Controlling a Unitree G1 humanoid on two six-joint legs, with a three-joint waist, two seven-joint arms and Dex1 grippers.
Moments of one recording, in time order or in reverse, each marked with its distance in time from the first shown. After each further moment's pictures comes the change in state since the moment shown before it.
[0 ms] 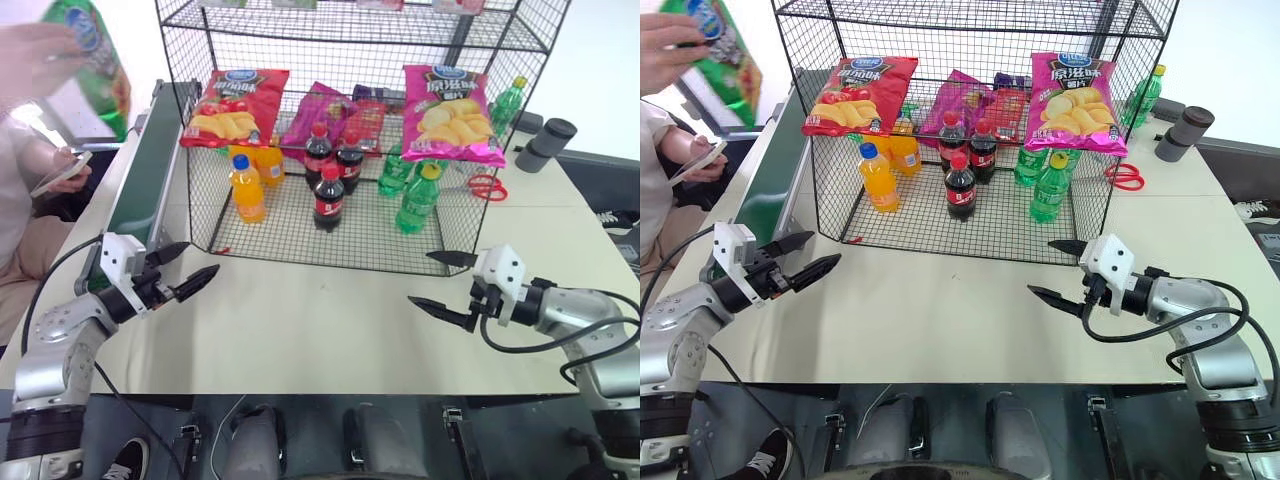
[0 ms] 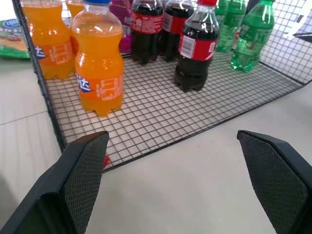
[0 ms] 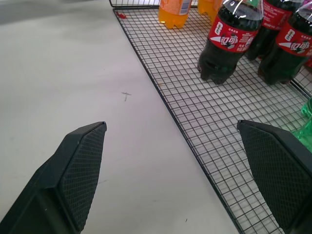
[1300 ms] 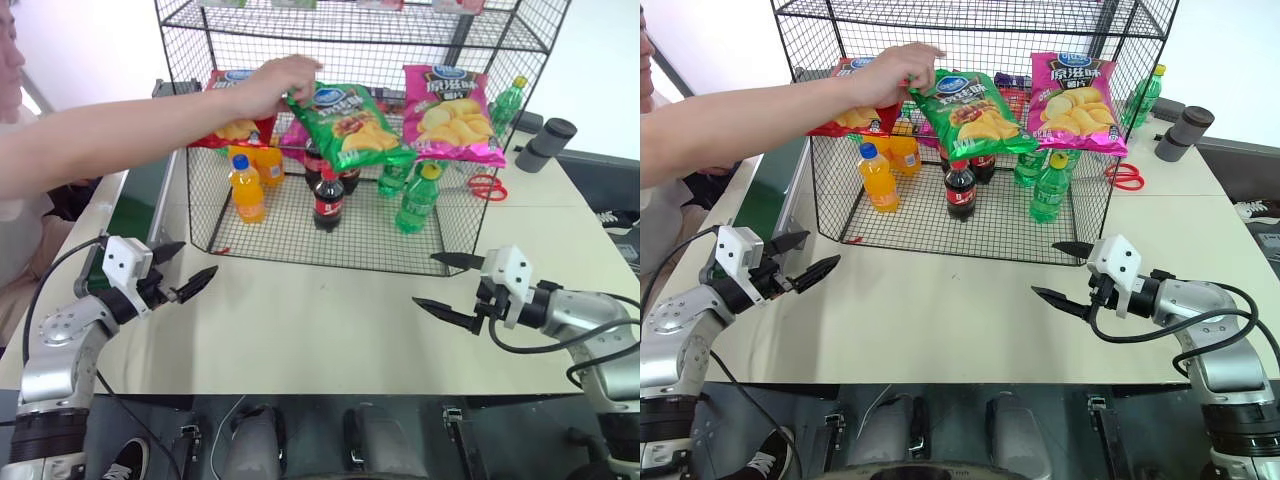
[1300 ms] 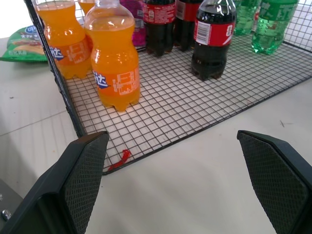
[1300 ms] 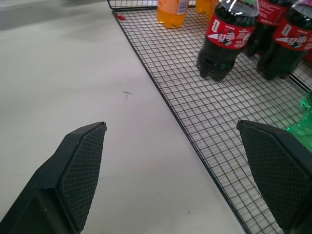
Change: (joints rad) left arm 0.012 -0.017 -0.013 0.003 0.097 -0.085 0.063; right arm 0.019 -0.006 -0.026 0.001 0.035 0.022 0.024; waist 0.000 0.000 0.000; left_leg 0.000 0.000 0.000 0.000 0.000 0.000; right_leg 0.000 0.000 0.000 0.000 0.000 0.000
